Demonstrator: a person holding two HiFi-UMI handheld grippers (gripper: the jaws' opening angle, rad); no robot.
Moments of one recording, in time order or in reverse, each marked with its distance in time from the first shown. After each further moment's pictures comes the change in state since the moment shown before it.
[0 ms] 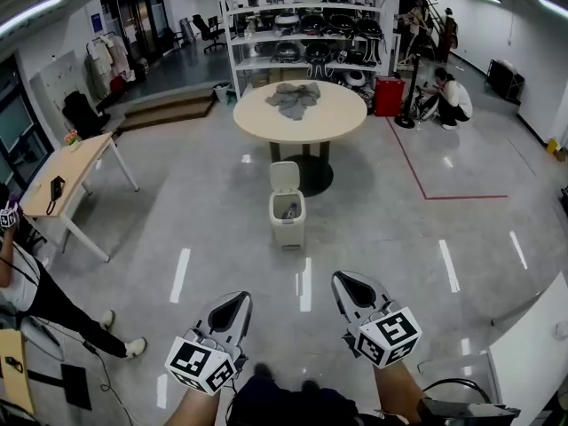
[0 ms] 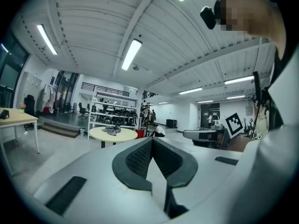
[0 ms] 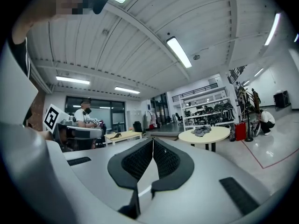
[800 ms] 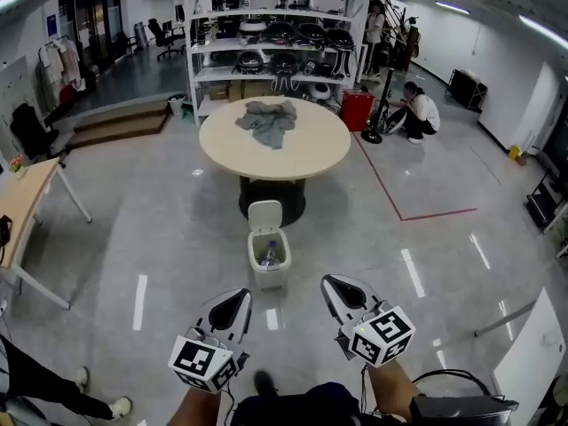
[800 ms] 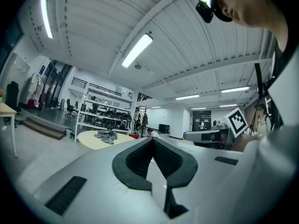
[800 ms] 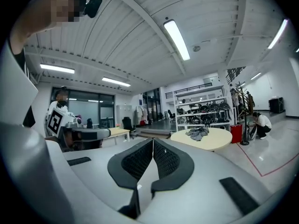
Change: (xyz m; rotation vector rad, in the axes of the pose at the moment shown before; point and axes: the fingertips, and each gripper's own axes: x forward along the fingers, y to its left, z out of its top) left arm 0.184 0.221 0.023 -0.035 -0.049 -0.149; right arm 0.251 -0.077 0.008 -0.023 0.048 -0.113
